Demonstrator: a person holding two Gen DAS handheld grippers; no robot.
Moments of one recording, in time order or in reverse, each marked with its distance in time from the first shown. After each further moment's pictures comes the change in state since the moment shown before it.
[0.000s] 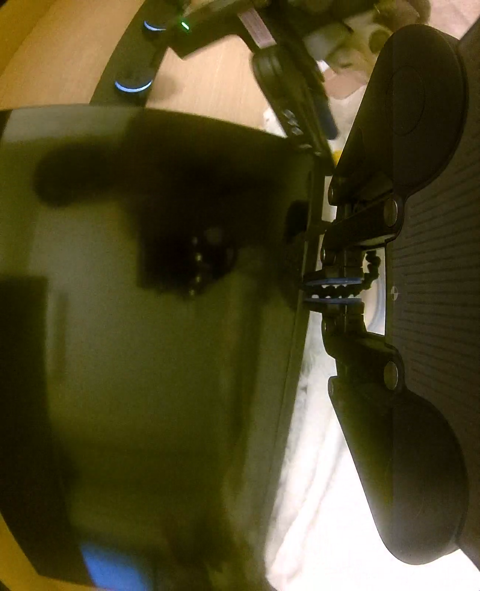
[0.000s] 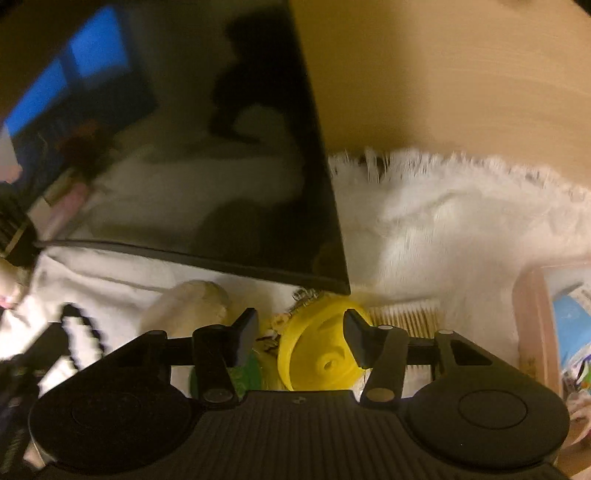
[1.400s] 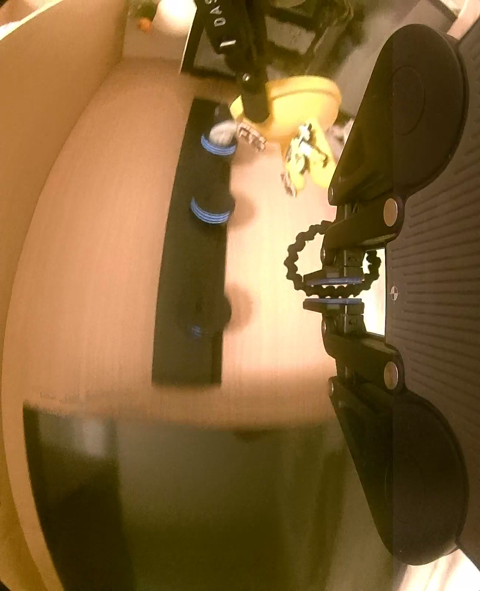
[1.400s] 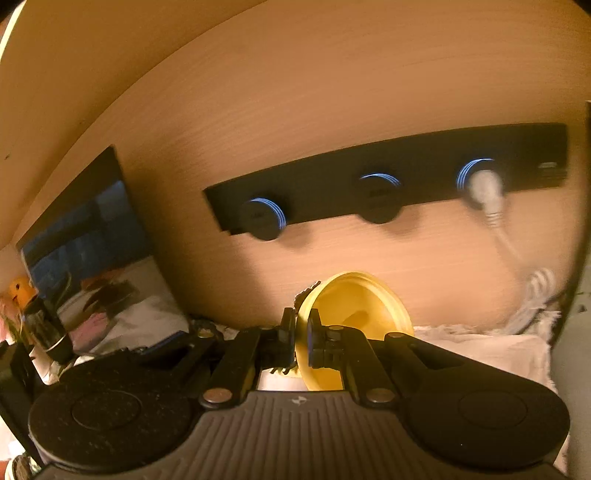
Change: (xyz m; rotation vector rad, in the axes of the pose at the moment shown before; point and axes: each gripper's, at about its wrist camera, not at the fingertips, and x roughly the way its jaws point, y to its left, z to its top) left arm -0.006 -0.227 0.074 0.159 -0.113 -0.372; right arm -0.299 -0.176 -0.021 0.022 -0.522 0.038
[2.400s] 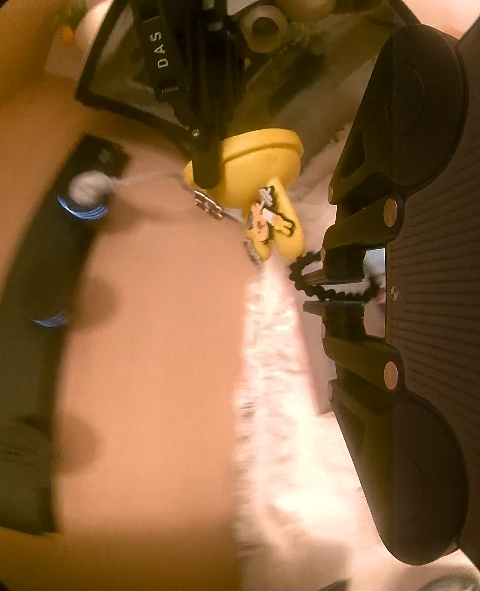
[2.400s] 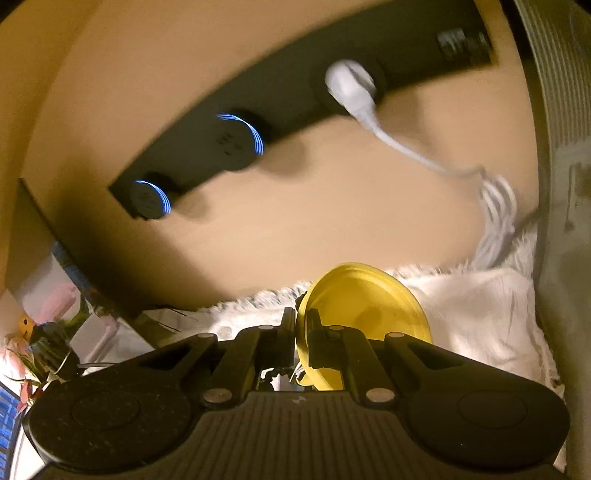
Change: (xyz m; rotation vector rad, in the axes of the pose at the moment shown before) left arm 0.116 -0.074 -0.072 -0.120 0.332 -0.196; right arm 0.058 -0.137 -0.026 0.224 0.160 0.046
